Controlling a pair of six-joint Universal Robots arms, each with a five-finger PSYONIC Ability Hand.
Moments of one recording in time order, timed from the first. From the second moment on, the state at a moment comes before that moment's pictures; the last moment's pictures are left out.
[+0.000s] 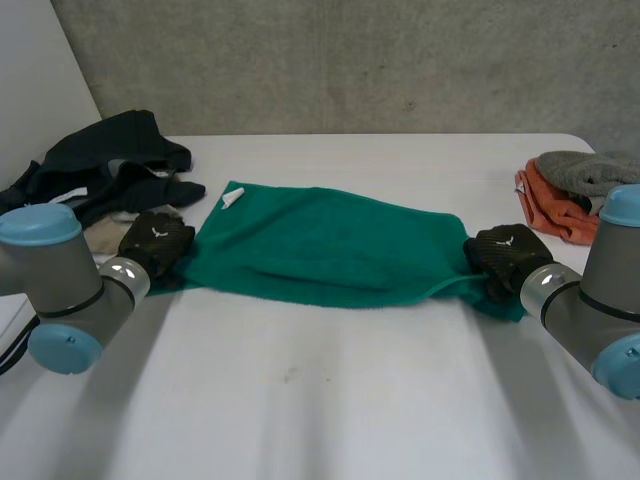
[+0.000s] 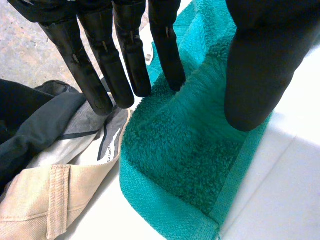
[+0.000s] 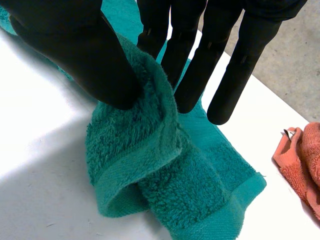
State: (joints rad) left arm 4.55 -2.29 -1.46 3.45 -1.36 3.75; right arm 1.80 -1.04 1.54 -0.09 1.38 2.66; left_hand 0.70 0.71 0.71 0.70 0.53; right_hand 1.11 1.17 1.19 1.20 1.00
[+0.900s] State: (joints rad) left arm 4.56 -1.53 -1.53 2.97 -1.31 3.61; right arm 1.73 -1.50 1.22 0.56 1.39 2.30; left_hand 1.15 1.20 1.19 1.20 0.98; right_hand 1.11 1.17 1.19 1.20 1.00
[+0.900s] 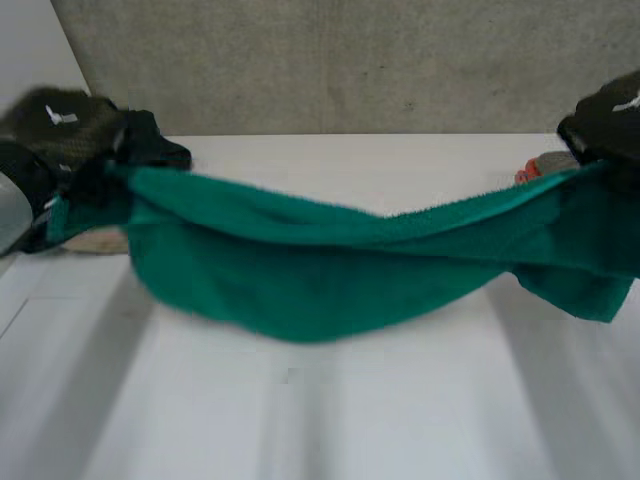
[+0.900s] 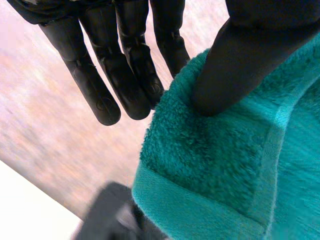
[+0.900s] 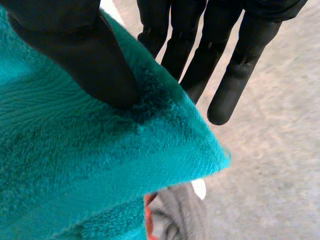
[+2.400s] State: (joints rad) left arm 4.40 -1.63 -1.93 2.89 -1.48 3.92; right arm 1.61 -1.55 1.88 0.37 1.42 2.00; left_hand 1.15 1.20 1.19 1.20 0.98; right_hand 1.12 1.17 1.19 1.20 1.01
